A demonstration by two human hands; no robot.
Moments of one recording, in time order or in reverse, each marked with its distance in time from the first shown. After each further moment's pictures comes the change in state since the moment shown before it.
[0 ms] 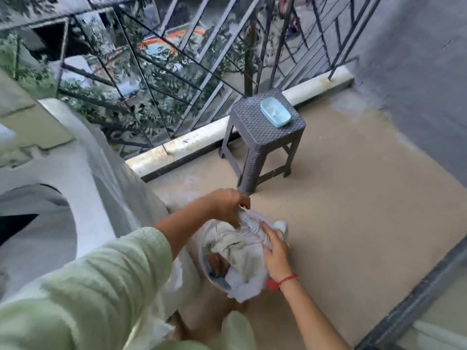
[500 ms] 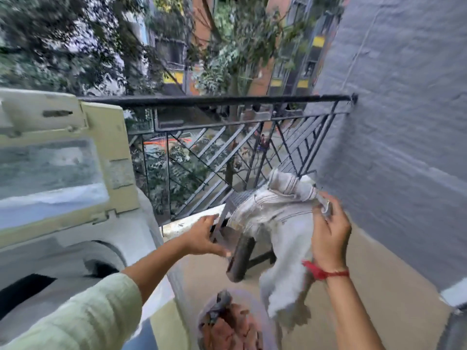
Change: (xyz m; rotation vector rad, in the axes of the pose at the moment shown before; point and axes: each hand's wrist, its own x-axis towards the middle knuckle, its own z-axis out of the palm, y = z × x) left_hand -0.165 -0.024 -0.079 -0.377 0.467 -0.166; right_hand -0.082 -0.284 -0.132 0.305 0.750 -0.718
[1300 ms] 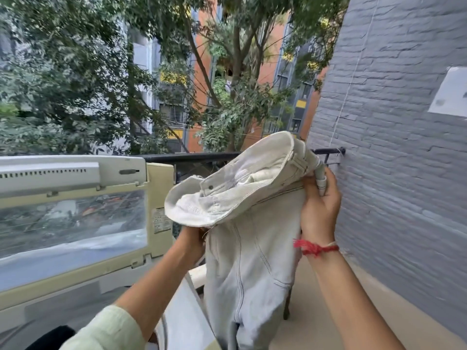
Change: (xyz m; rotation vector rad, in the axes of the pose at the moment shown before) left_hand -0.088 0.037 -0.132 -1.580 0.484 0.143; right_hand 0.016 -0.168 0.091 0.446 0.085 -0.071
